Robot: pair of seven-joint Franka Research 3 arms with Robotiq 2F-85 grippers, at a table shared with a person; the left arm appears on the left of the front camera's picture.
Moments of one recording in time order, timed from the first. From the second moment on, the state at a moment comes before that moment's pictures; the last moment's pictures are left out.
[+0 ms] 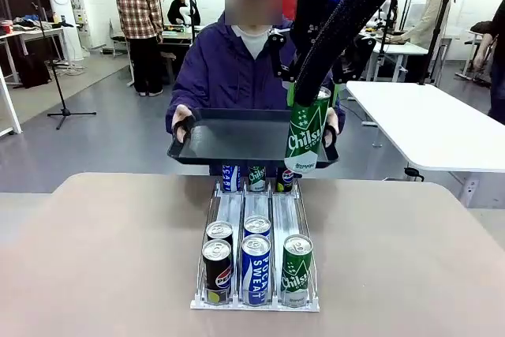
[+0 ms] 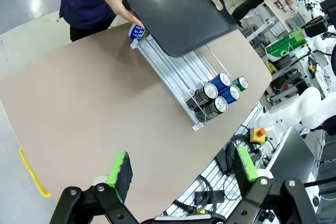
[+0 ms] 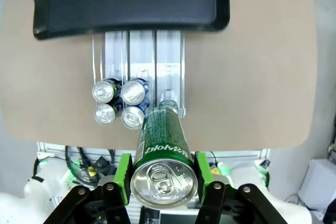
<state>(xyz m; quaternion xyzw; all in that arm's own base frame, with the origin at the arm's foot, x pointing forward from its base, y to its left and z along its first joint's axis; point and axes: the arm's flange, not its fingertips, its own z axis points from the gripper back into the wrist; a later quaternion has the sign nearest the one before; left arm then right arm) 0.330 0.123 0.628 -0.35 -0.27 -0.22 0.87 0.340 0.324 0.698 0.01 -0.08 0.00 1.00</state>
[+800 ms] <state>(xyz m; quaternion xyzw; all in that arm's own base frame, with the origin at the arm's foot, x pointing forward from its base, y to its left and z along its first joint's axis) 0.330 0.123 0.628 -0.35 -0.27 -0.22 0.87 0.341 0.324 0.698 0.01 -0.08 0.00 1.00</state>
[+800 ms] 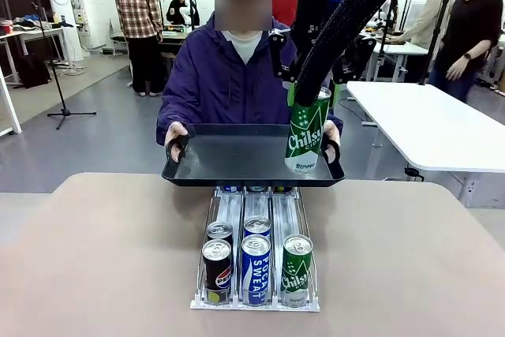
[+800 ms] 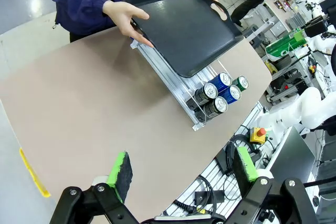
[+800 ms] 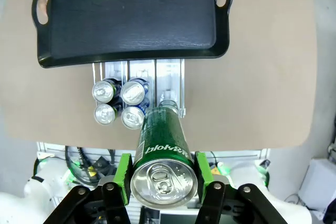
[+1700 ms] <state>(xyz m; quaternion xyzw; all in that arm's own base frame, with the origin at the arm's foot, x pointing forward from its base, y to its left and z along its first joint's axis) 0.331 0.123 0.628 -0.35 -0.27 -0.22 0.87 0.390 0.317 0.692 0.03 -0.05 -0.01 1.00</state>
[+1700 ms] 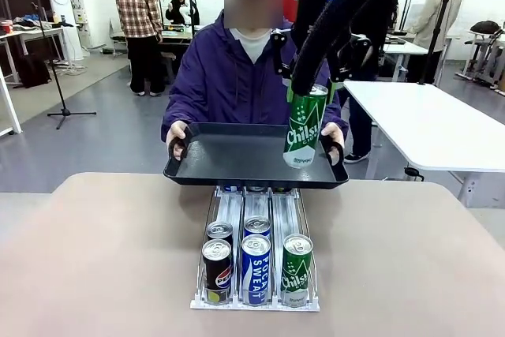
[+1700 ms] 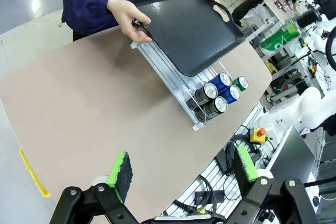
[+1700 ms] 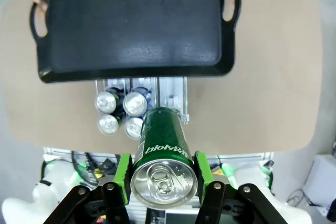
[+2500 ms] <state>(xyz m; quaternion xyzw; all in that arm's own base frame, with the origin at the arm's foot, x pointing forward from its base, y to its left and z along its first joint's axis) 0.331 0.124 0.627 -0.35 -0.27 -0.22 0.87 0.517 0.307 0.669 0.01 -0.06 -0.02 1.00</state>
